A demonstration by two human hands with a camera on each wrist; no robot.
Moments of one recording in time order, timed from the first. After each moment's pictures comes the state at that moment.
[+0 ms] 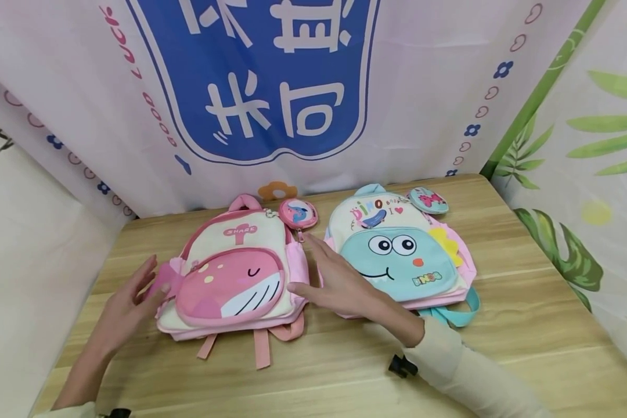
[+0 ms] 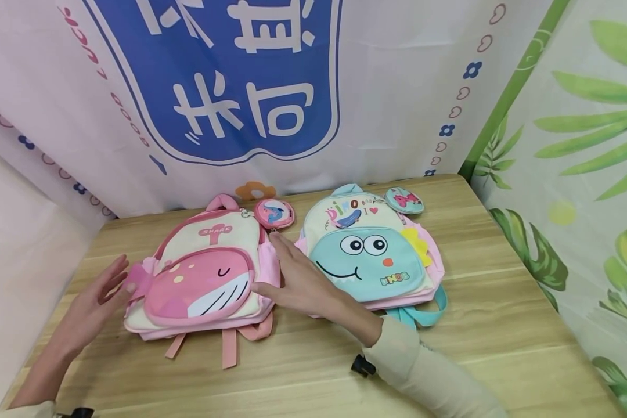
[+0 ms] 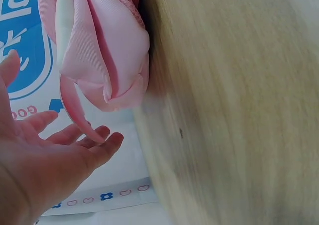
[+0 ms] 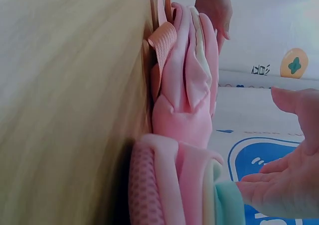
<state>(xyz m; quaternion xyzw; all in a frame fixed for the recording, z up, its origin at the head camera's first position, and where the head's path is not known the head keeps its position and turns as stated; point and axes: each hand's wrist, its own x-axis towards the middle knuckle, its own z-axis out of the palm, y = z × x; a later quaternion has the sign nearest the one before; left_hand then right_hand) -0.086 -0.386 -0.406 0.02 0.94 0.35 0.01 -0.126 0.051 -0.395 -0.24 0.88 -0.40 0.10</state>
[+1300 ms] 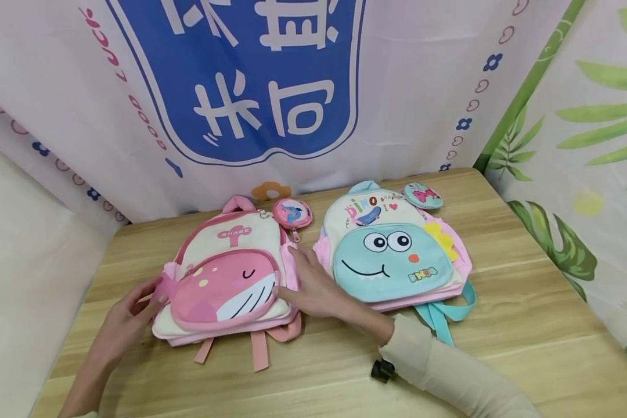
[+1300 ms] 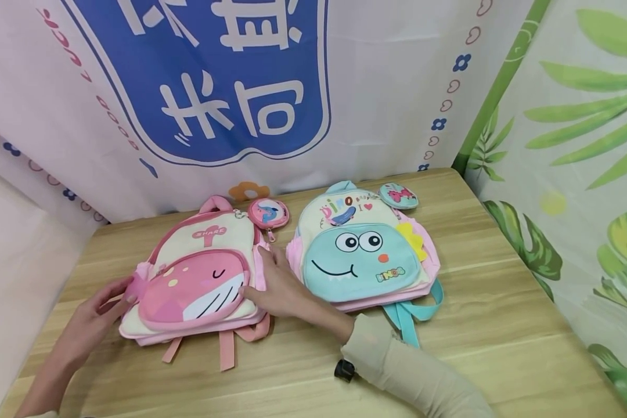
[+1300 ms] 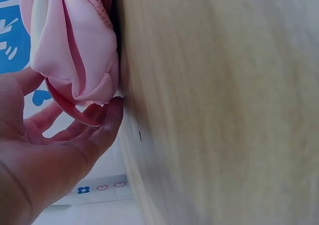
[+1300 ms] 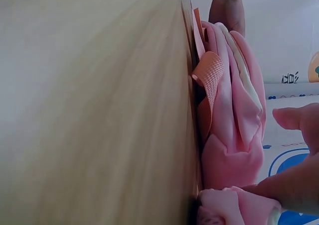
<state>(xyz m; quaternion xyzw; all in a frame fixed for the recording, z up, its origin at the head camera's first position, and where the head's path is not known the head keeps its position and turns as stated) -0.090 -0.389 -0.433 -0.04 0.92 0.38 0.05 -0.130 0.014 -0.428 -0.19 0.85 -0.48 0.13</state>
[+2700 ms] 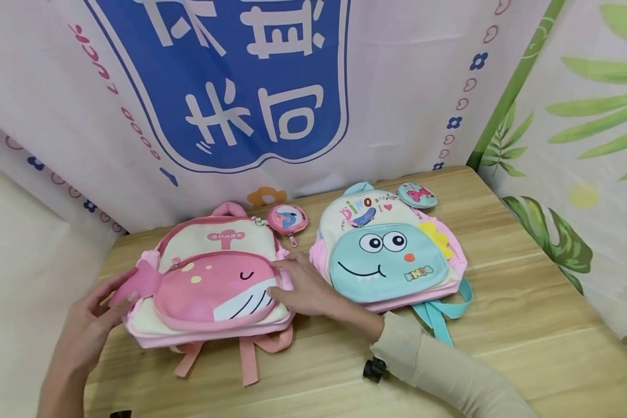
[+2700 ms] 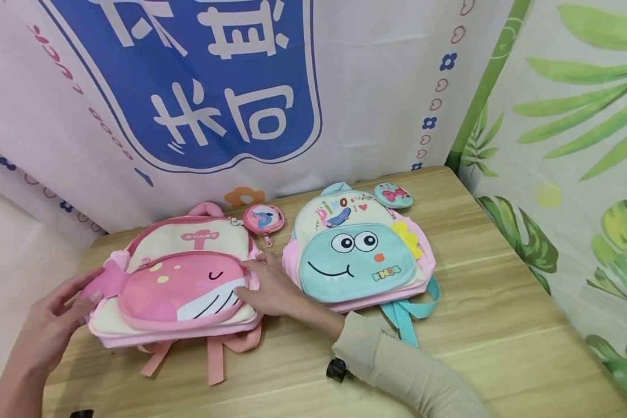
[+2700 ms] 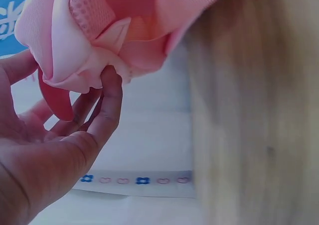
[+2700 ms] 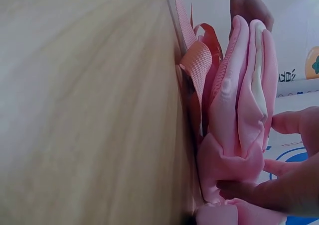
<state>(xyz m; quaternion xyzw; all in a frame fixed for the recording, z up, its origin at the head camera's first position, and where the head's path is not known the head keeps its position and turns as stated) -0.091 -0.395 -0.389 0.04 0.80 0.60 -0.04 -0.139 0.008 -0.427 -0.20 0.85 -0.47 0.11</state>
